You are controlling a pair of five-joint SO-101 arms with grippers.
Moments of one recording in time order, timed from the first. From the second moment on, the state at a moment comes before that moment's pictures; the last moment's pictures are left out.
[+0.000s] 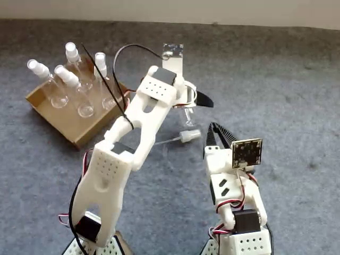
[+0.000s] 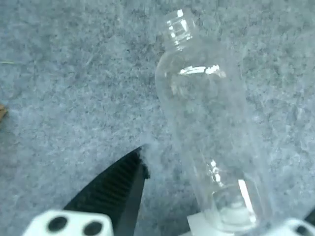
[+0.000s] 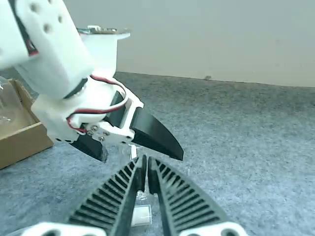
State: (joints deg) left arm 20.1 47.7 -43.2 76.2 28.5; right arm -10.5 -104.6 95.5 27.1 2.4
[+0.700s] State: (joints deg) left arm 18.7 59.8 -75.7 93.3 28.5; right arm -10.5 -104.6 95.5 27.1 2.4
